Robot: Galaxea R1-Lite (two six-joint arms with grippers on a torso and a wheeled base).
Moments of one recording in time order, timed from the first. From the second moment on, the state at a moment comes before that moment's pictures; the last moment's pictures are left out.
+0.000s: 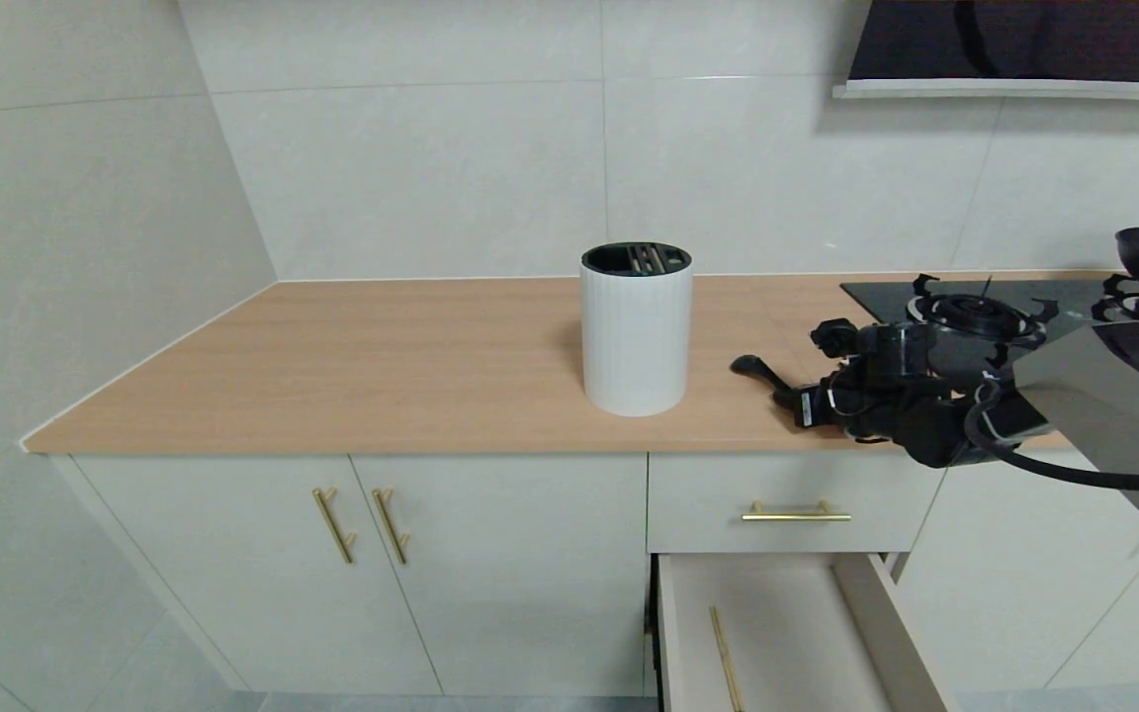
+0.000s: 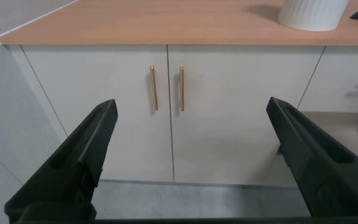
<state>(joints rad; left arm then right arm) 0.00 0.00 0.00 0.00 0.03 0.00 0.15 2.43 -1.51 -0.53 0.16 -0.07</state>
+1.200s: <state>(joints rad) 0.00 0.00 0.00 0.00 0.04 0.00 0.22 2.15 -1.27 -0.52 0.01 -0.02</state>
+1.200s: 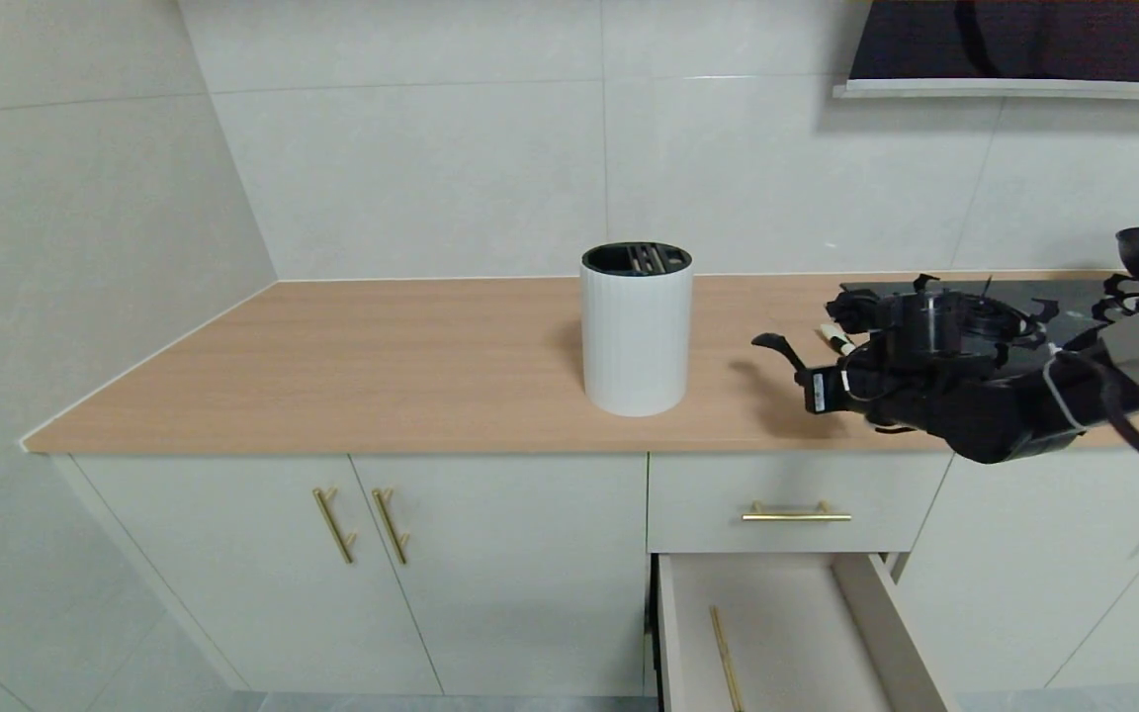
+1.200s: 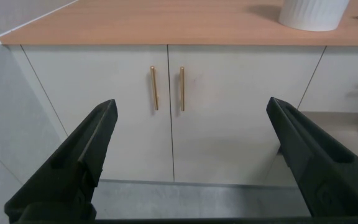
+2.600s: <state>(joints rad) 0.00 0.00 0.00 0.00 0.04 0.00 0.36 1.31 -0.66 -0.10 -0.02 0.12</state>
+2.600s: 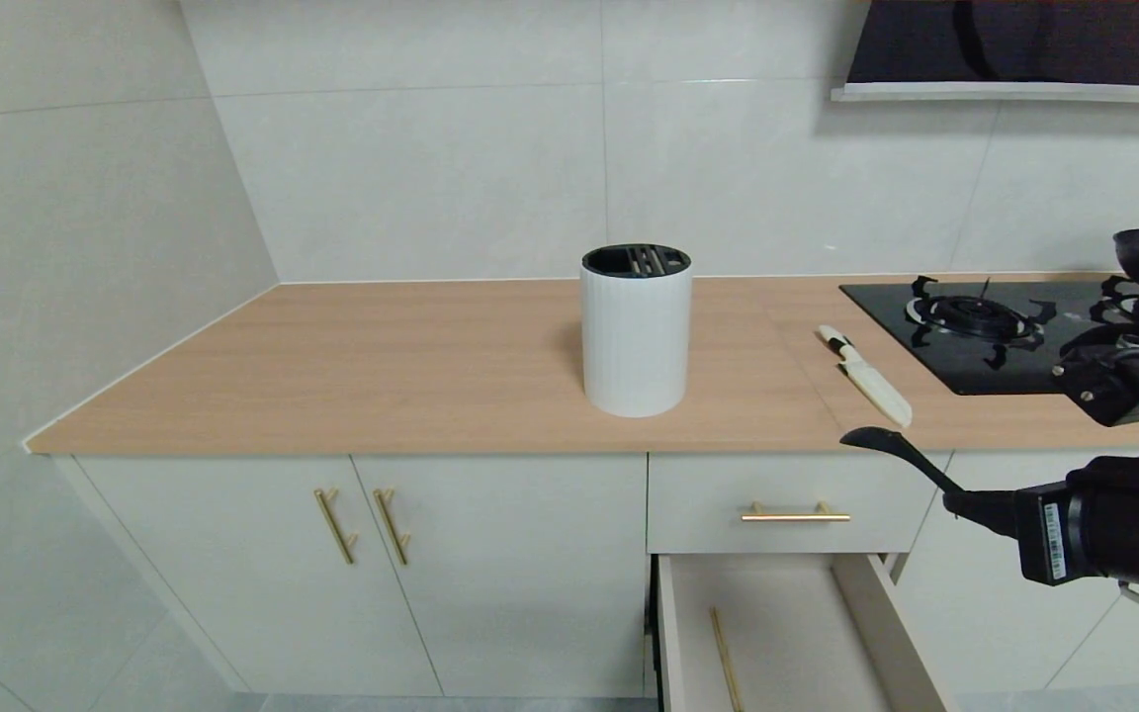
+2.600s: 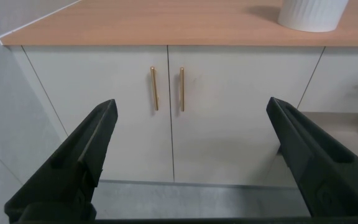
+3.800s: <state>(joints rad) 0.00 0.00 0.00 0.00 0.03 0.00 0.36 1.39 -0.65 -0.10 -0.02 0.12</state>
